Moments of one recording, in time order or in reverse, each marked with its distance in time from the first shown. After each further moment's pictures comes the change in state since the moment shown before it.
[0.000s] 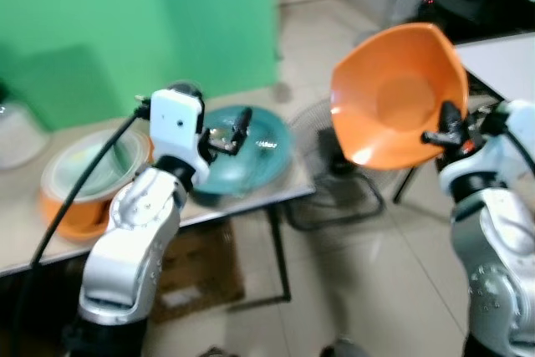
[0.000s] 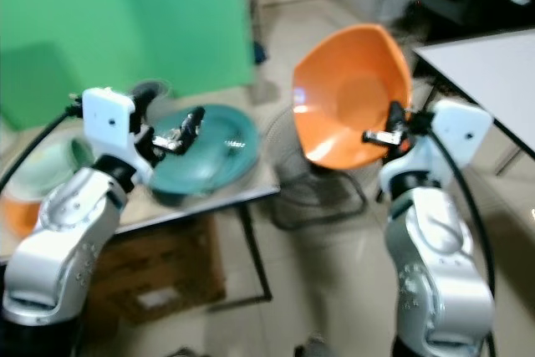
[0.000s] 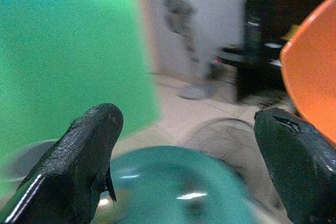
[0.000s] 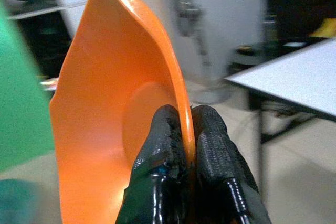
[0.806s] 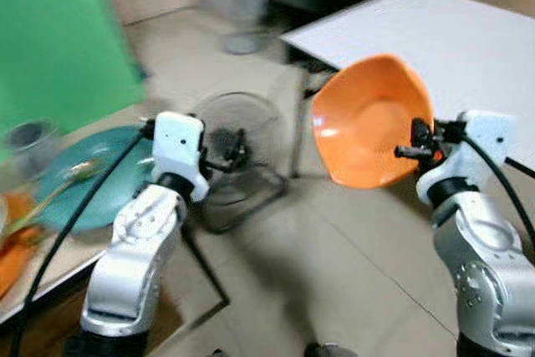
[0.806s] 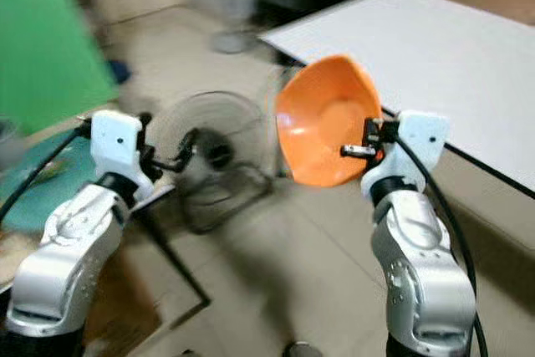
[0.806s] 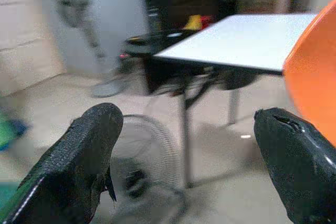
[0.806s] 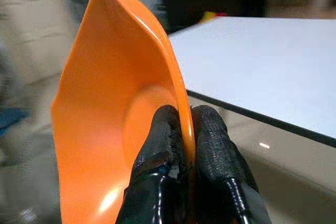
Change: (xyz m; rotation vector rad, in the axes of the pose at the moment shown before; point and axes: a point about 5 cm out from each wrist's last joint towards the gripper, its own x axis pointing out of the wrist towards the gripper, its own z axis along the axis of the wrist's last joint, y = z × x) left arm -0.006 0.005 -0.019 0.018 0.070 0.089; right arm 0.009 0.016 -0.021 -0.037 0.125 0.071
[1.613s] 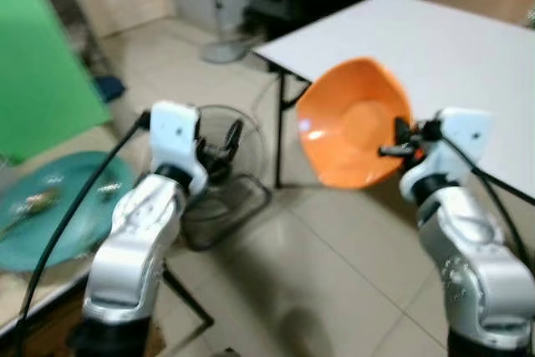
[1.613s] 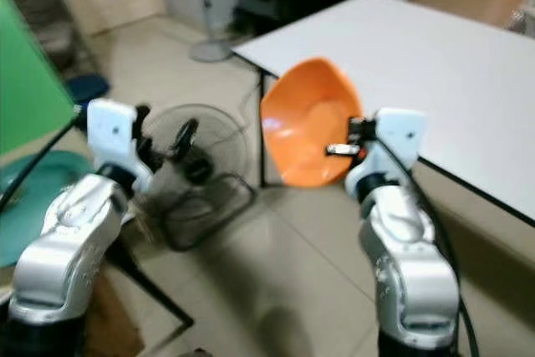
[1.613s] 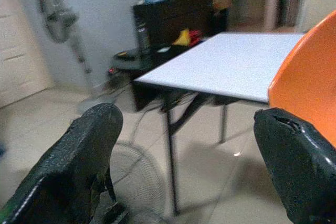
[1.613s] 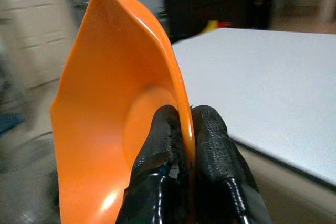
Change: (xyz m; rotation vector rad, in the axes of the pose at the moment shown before) left arm 0.009 0.000 0.005 -0.036 -0.033 -0.020; right arm 0.006 0.009 -0.001 -0.031 -0.015 0.040
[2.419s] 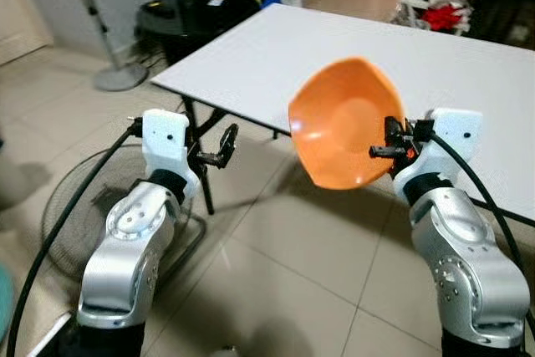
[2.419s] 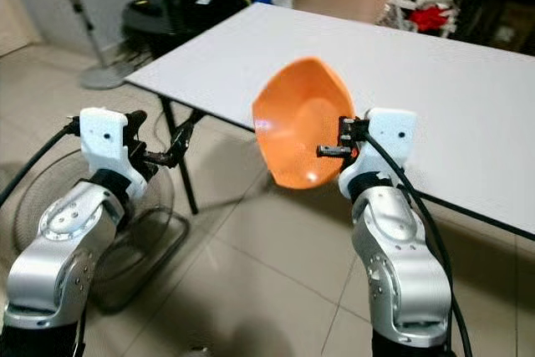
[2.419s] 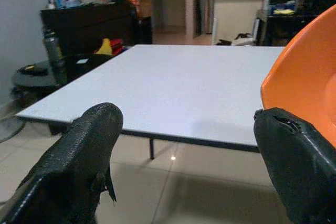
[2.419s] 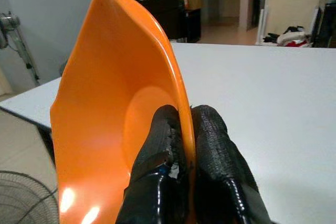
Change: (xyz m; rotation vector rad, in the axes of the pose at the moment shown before) left arm -0.009 0.012 -0.007 -0.035 0.016 0.028; right arm 0.000 0.012 -0.002 0.006 0.002 0.051
